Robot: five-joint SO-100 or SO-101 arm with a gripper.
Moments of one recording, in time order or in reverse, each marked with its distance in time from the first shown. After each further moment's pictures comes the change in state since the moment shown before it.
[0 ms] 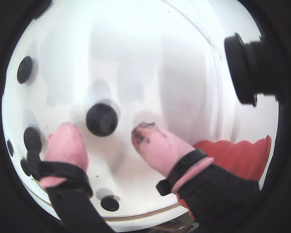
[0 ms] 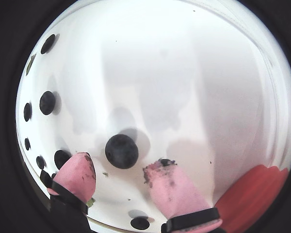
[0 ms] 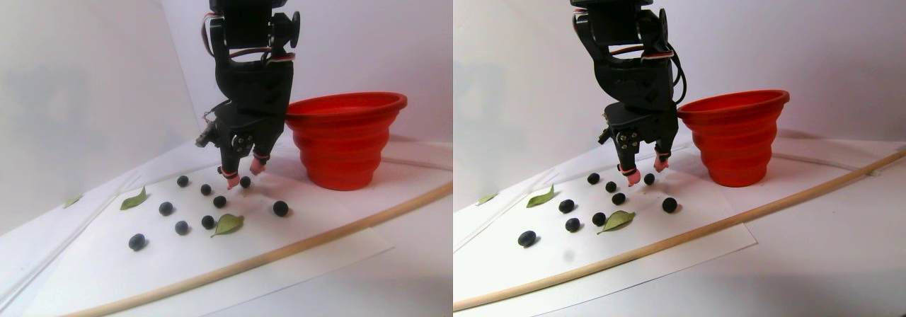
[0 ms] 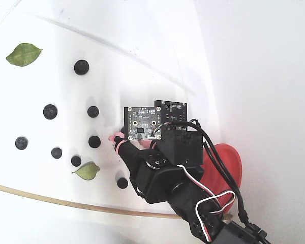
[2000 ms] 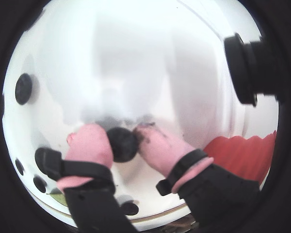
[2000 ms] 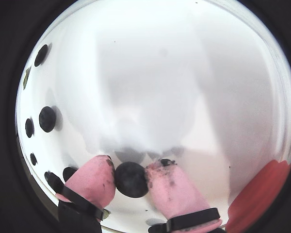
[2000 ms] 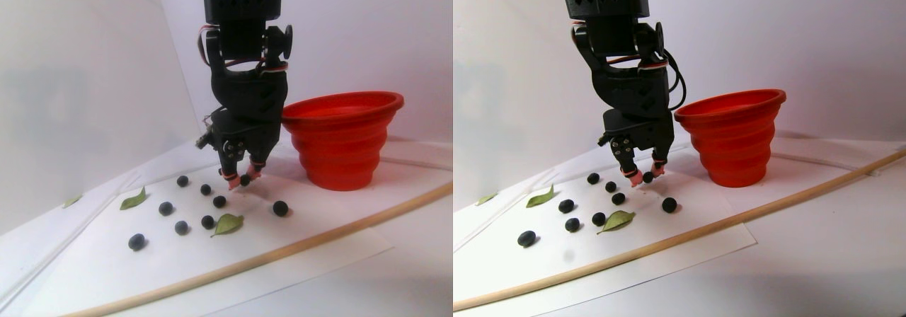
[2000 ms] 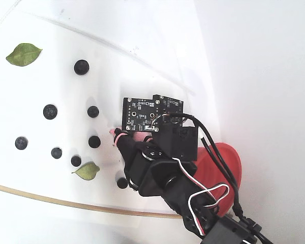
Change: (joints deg) arm -1.8 -2.7 -3.2 1.1 7.5
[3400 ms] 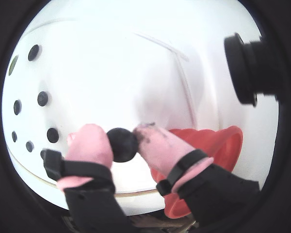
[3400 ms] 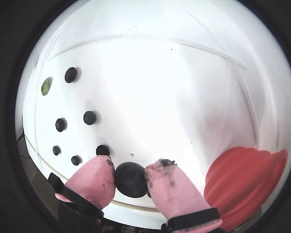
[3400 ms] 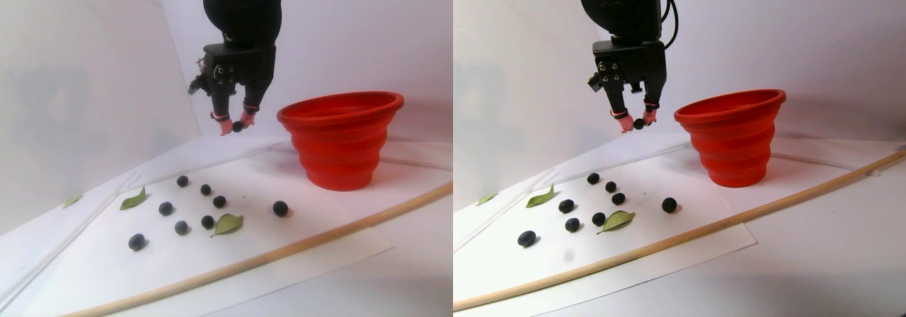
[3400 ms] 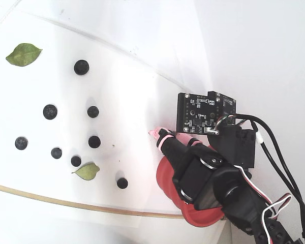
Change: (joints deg) arm -1.5 30.0 9.9 19.9 2.3
